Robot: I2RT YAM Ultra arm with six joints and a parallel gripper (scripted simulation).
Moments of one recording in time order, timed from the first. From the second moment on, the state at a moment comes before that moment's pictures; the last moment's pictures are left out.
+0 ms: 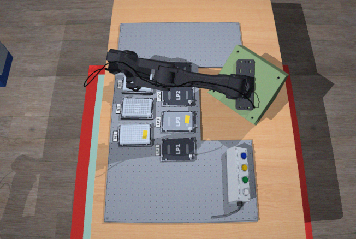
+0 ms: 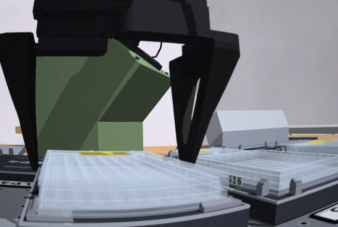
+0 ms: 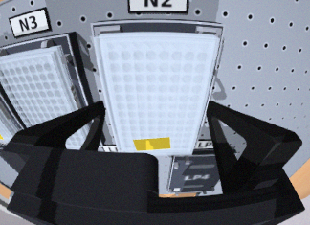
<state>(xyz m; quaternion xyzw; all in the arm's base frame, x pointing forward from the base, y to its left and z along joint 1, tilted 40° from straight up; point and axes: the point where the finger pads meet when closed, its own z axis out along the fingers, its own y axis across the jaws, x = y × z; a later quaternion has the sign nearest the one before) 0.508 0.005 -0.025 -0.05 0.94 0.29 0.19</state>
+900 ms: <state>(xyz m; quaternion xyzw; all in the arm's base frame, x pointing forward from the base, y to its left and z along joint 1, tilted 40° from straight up) 0.502 -0.009 -0.005 -0.05 0.94 0.28 0.19</state>
